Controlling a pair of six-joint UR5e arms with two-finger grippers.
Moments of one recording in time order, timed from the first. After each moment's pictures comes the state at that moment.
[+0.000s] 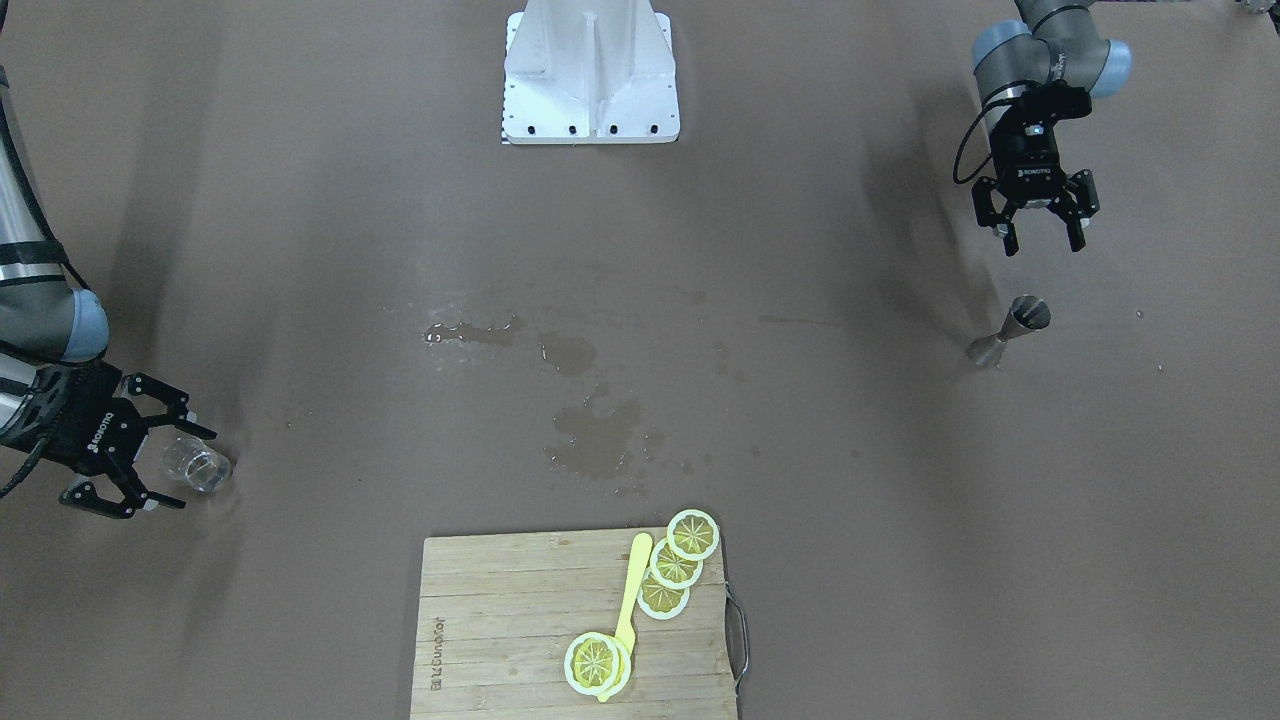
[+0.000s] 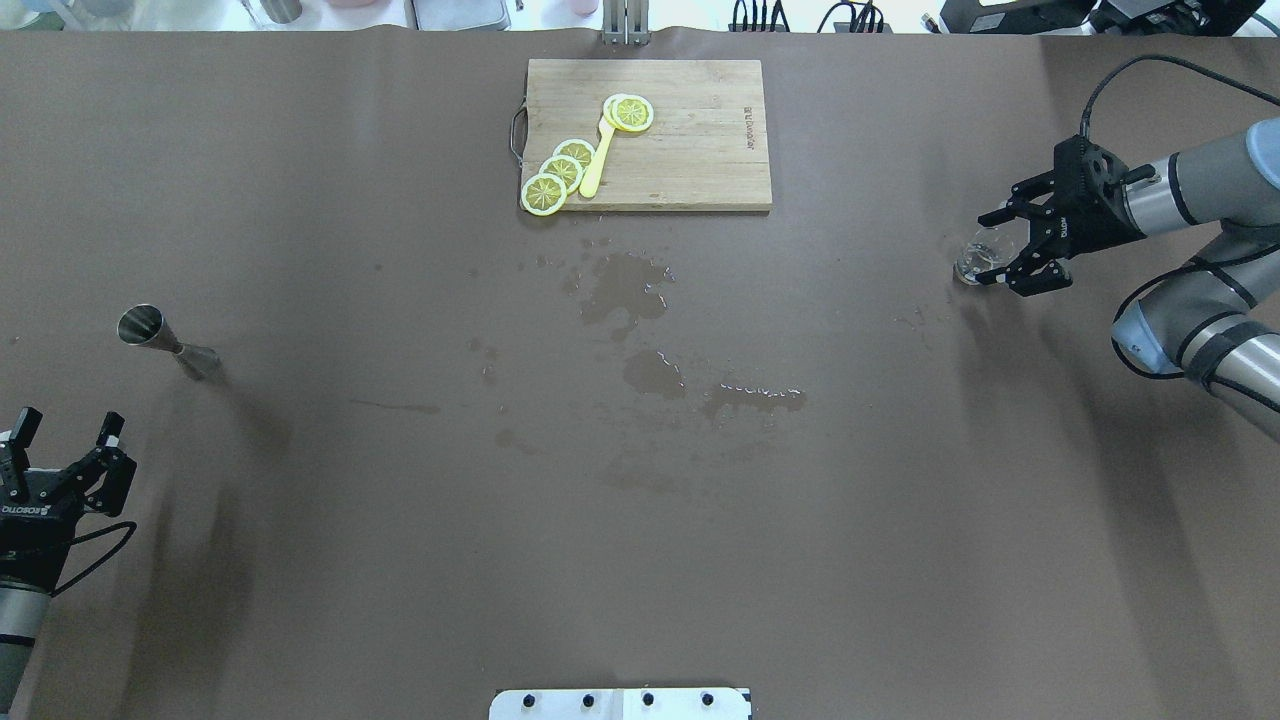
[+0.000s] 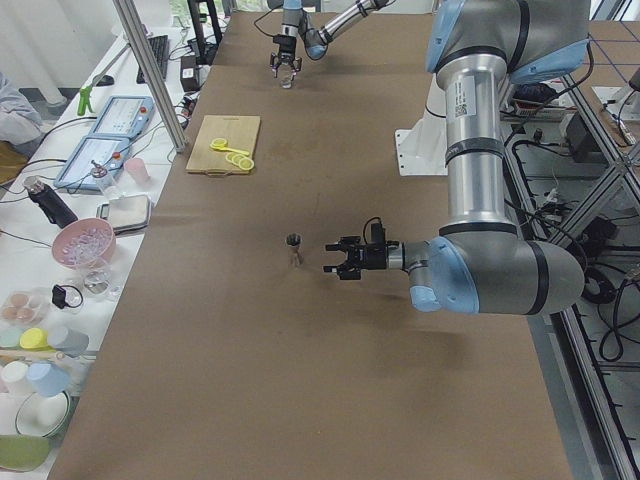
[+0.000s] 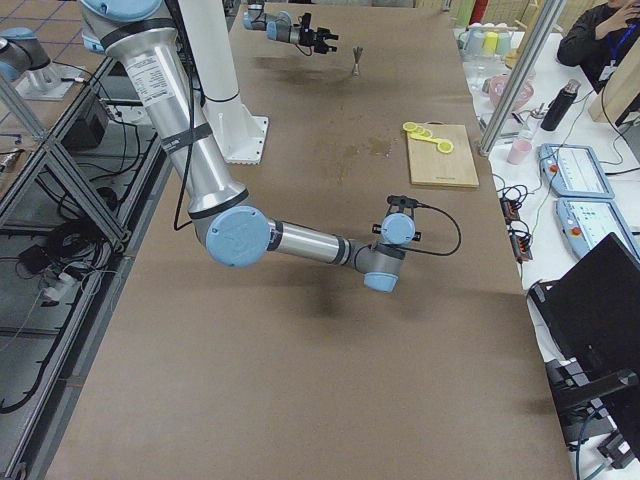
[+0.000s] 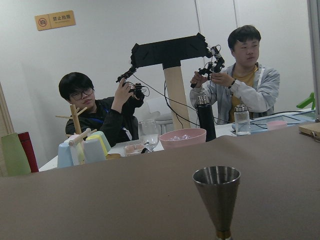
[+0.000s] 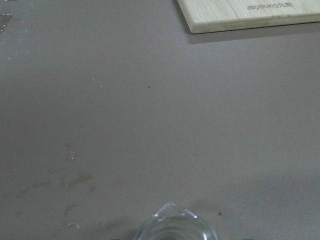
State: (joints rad) left arm 0.00 -1.24 -1.57 -2.58 -0.12 -1.56; right arm 1.05 -1.14 0.86 -0.05 2.43 -0.15
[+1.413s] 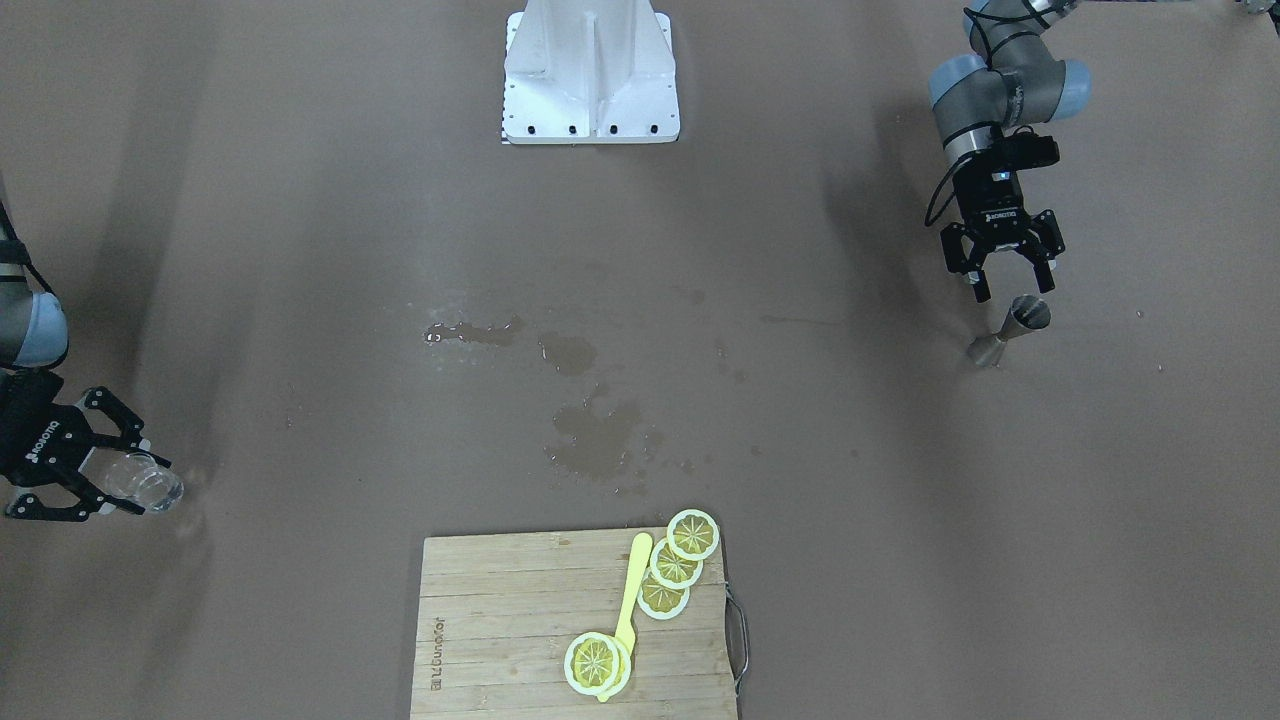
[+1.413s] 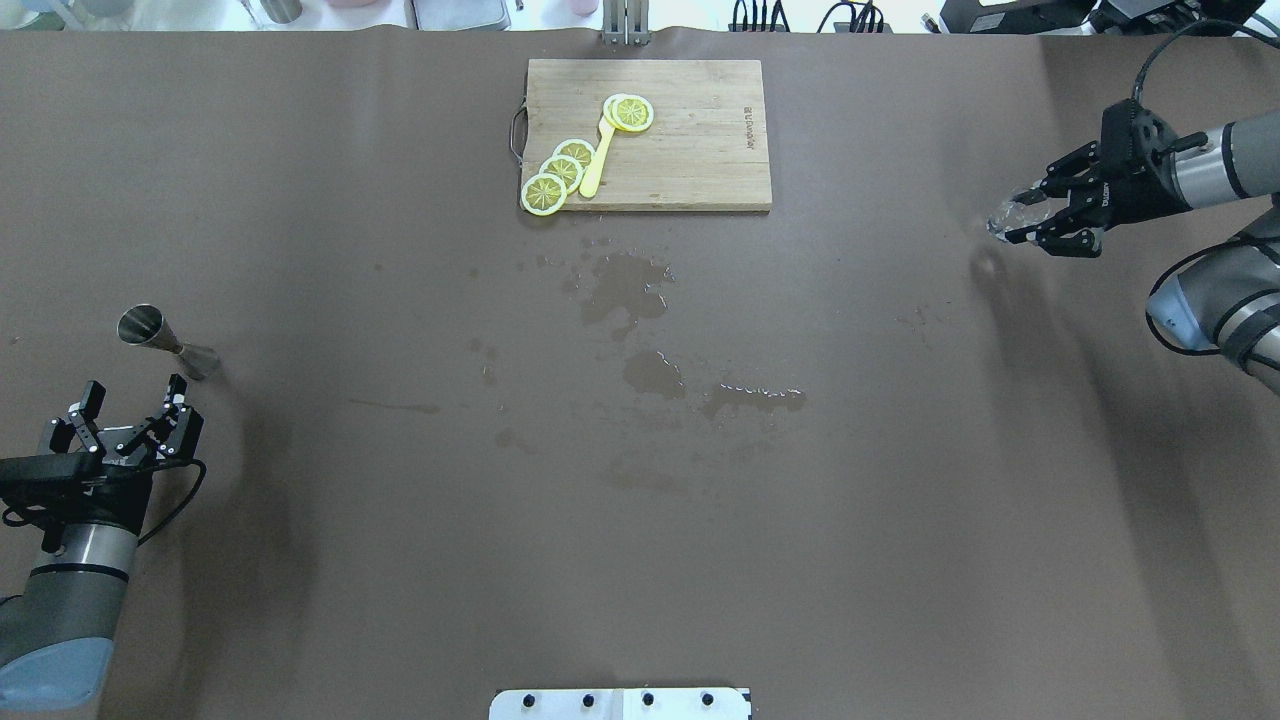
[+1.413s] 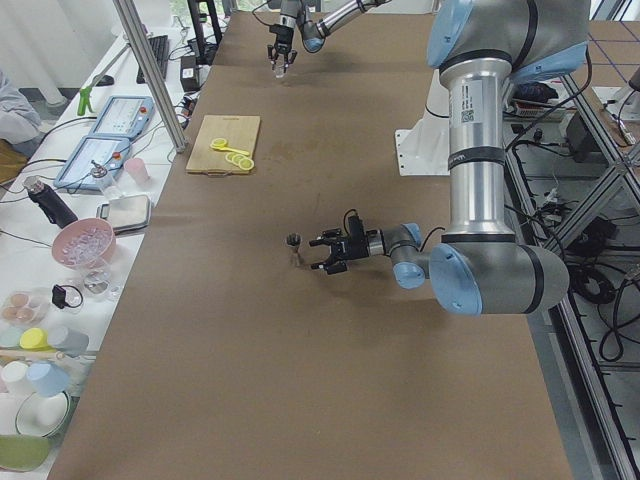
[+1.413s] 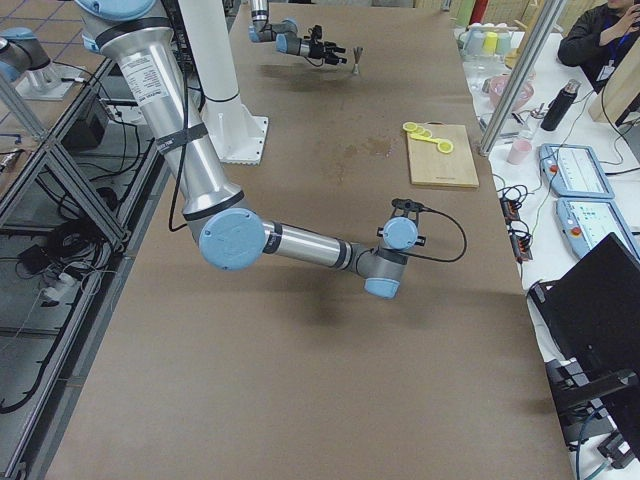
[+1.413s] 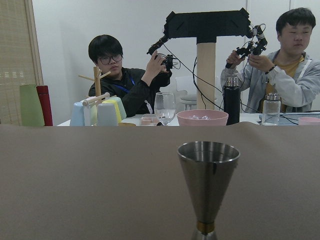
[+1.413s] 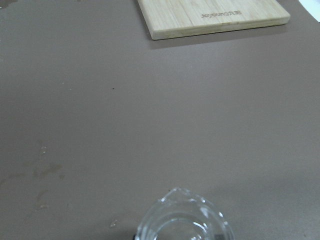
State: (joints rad) left arm -0.15 -1.39 -1.59 -2.40 -0.31 -1.61; right arm 1.14 -1.15 0.88 -0.06 2.43 -0.13
